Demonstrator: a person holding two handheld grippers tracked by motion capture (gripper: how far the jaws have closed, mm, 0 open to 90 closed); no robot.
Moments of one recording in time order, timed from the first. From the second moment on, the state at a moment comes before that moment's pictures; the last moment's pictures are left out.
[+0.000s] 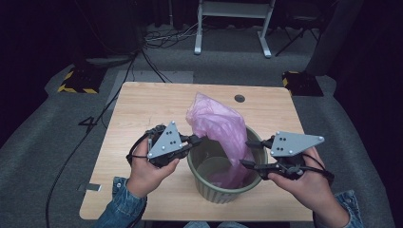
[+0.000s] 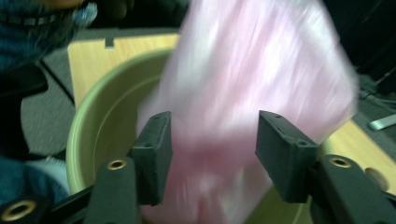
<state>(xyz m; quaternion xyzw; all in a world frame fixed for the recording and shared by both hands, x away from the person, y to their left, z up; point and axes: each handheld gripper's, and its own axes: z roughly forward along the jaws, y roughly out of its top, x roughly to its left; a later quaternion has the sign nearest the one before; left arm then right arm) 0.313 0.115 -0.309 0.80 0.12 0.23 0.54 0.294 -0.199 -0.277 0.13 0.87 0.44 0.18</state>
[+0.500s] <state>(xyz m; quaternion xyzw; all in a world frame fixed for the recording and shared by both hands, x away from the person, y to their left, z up) 0.304 0.104 -0.306 0.81 0.09 0.22 0.54 0.304 -0.176 -0.285 0.11 0.88 0.43 0.15</state>
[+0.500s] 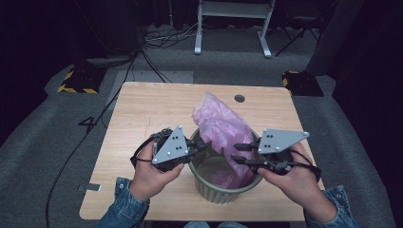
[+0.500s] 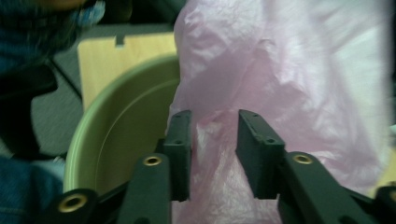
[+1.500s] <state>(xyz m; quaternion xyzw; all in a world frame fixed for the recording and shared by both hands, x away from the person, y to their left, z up) 0.296 0.077 -0.313 0.83 0.04 0.19 0.52 0.295 -0.172 -0.274 0.10 0.87 0.46 0.16</state>
